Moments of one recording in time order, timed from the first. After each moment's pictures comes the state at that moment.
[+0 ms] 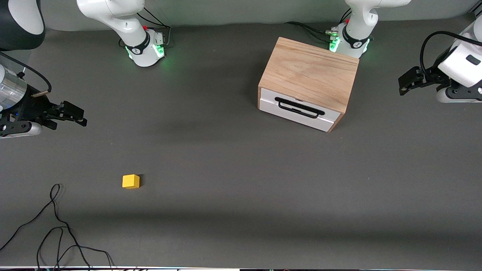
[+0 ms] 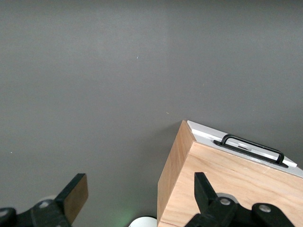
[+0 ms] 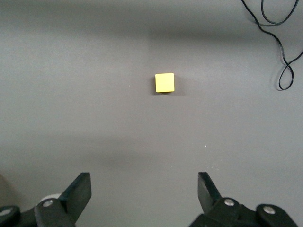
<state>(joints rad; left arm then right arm) -0.07 -0.04 -0.05 -1.56 0.03 1.46 -0.10 0.12 0.03 -0.09 -1.64 0.05 1.69 -0.03</state>
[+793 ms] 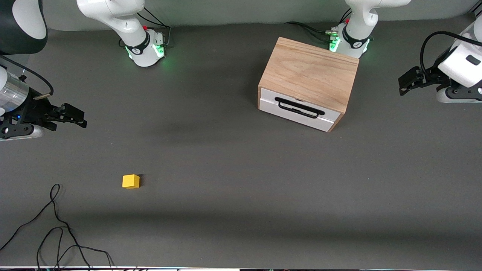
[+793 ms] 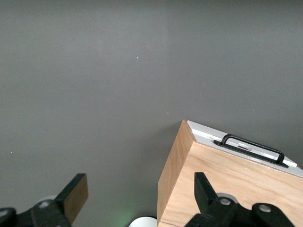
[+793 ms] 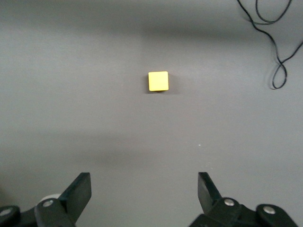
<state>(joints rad) -0.07 -0.04 -0.05 -1.56 0.03 1.46 -0.10 0.12 0.04 -0.09 -1.64 0.01 1.69 -0.03</state>
